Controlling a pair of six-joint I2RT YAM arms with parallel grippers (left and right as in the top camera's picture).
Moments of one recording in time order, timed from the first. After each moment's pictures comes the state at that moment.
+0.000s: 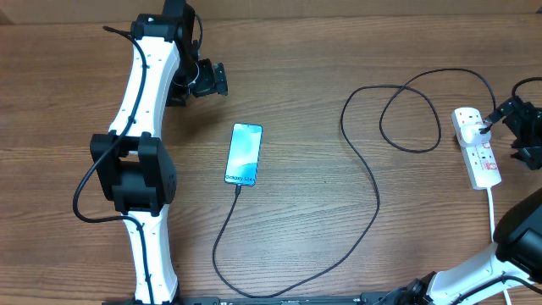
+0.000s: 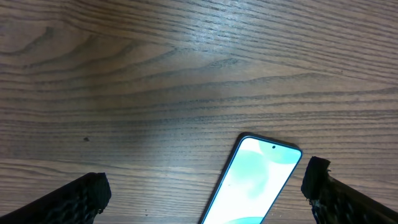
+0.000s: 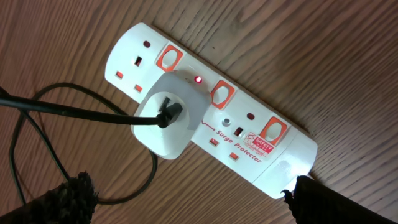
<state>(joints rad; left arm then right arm) -0.10 2.31 2.22 -1.38 0.12 -0.31 -0.64 1.91 1.63 -1.09 -0.20 0.28</state>
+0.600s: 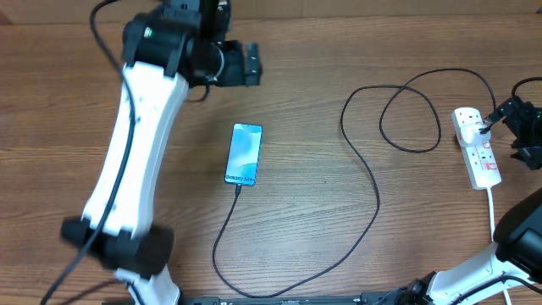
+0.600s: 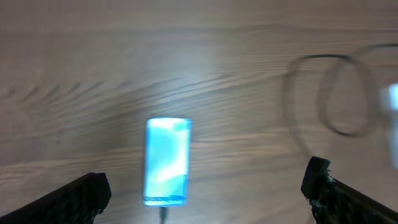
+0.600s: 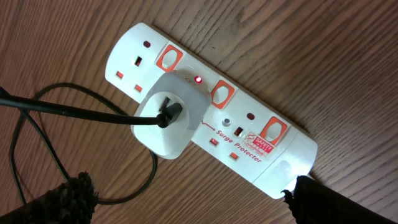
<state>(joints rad) -0.32 1.87 2.22 -1.38 0.12 -0.31 -0.64 1.91 1.63 -1.09 -0.20 0.28</state>
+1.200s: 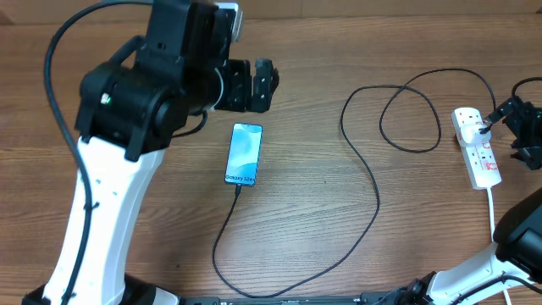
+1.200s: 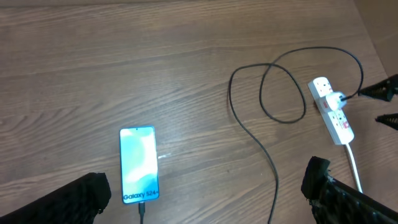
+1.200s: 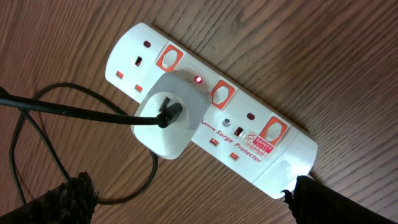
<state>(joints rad) -0.42 1.62 2.18 -1.38 0.12 -0.31 -0.64 1.91 1.63 -1.09 -0.20 0.28</state>
